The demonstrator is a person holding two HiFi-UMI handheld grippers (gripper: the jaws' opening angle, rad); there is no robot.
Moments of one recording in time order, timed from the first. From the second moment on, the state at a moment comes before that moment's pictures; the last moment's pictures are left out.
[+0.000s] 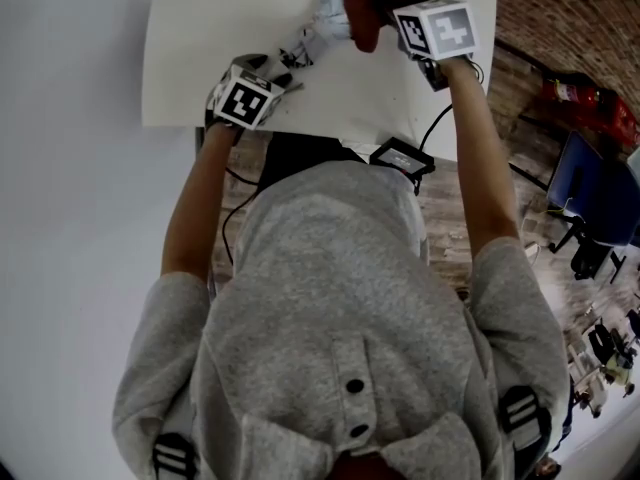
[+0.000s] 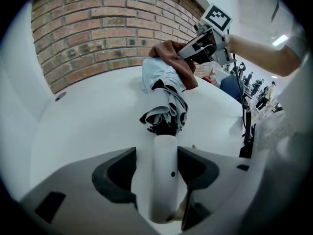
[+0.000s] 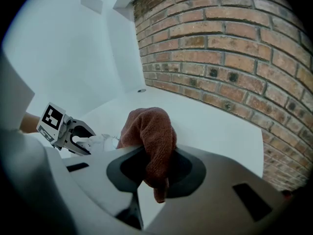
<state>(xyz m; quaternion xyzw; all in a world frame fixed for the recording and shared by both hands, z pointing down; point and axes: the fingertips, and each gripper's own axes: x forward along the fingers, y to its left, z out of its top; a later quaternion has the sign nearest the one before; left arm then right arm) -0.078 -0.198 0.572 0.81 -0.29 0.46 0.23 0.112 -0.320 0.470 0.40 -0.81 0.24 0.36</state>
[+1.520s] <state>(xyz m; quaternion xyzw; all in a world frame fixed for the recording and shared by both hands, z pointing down) -0.082 -0.200 0.564 0.81 -0.30 0.46 0.22 0.084 -0.315 0.453 0.40 -0.81 0.16 0.40</state>
